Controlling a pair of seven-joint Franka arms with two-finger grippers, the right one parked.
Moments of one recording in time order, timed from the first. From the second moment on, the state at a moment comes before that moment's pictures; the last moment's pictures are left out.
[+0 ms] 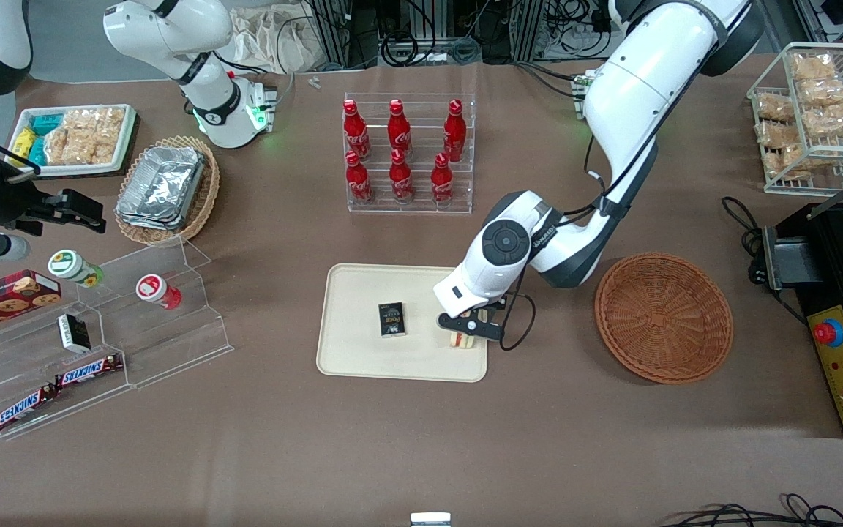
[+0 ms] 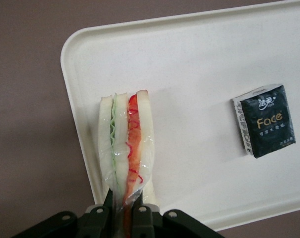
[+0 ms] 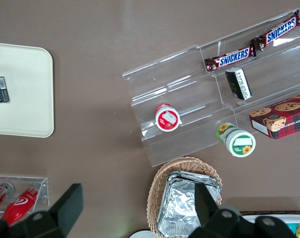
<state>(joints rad) -0.33 0.71 -0.37 -1.58 0.18 2.32 -0.50</state>
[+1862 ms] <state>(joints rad) 0.07 0.18 -0.35 -1.51 0.08 1.43 -0.08</state>
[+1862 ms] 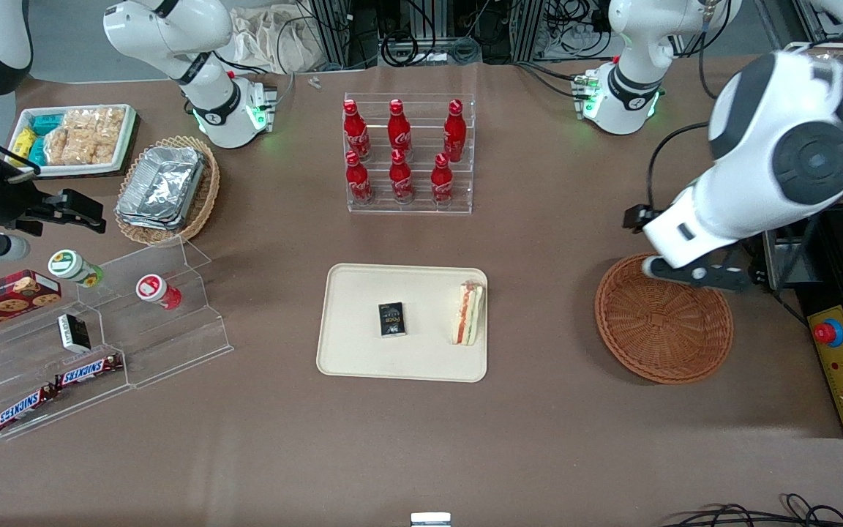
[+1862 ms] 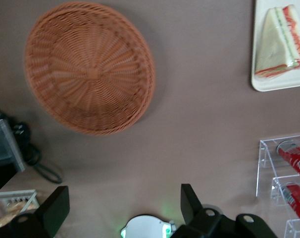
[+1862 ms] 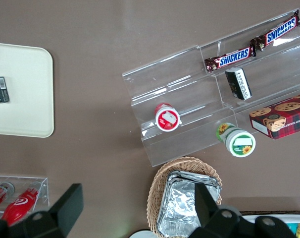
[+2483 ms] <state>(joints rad) 0.20 0.08 -0.33 -1.47 0.08 1.42 -0.08</state>
